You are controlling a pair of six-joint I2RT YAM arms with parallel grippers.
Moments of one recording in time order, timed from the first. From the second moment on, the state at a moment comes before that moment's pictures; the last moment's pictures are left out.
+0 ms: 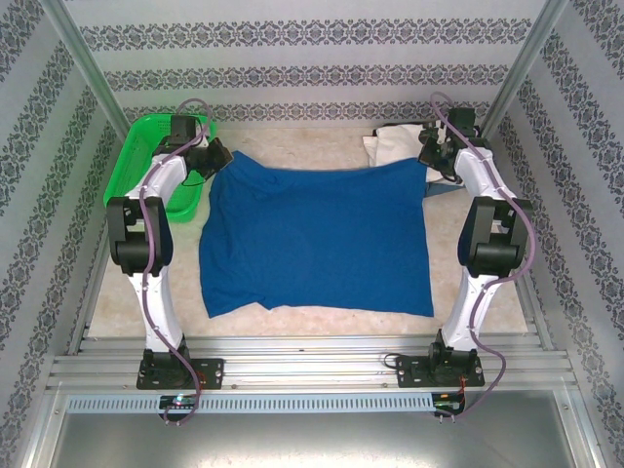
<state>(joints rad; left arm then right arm) 0.06 2.10 1.72 -0.45 0.47 -0.62 -0.12 2.04 1.73 -0.59 -0.15 0.31</state>
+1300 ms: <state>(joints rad) 0.14 1.67 1.17 -0.54 0.57 -0.68 -0.15 1.56 1.09 -0.66 -0.21 0.31</state>
